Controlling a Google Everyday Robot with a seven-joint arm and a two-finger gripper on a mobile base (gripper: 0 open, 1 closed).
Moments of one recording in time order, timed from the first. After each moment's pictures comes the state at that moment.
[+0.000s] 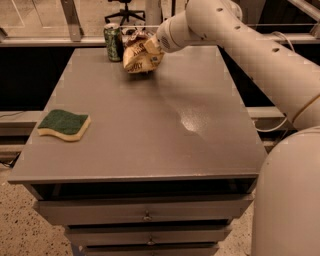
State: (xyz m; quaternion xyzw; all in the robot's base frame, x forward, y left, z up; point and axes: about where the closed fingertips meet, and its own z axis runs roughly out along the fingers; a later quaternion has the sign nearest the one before) arm 0.803 0.002 0.930 -0.41 0.76 0.11 0.49
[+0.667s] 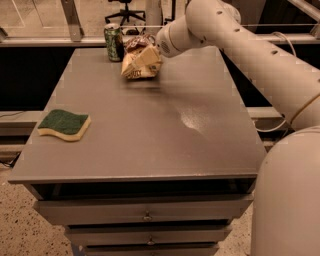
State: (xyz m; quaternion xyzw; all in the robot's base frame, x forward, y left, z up) arm 0.796 0.003 0.915 -0.42 0.77 0.12 0.47
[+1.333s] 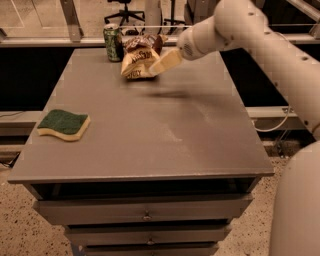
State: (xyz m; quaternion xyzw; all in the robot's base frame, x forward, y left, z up) arm 0.782 -0.049 0.907 -0.42 0.77 0.14 0.45
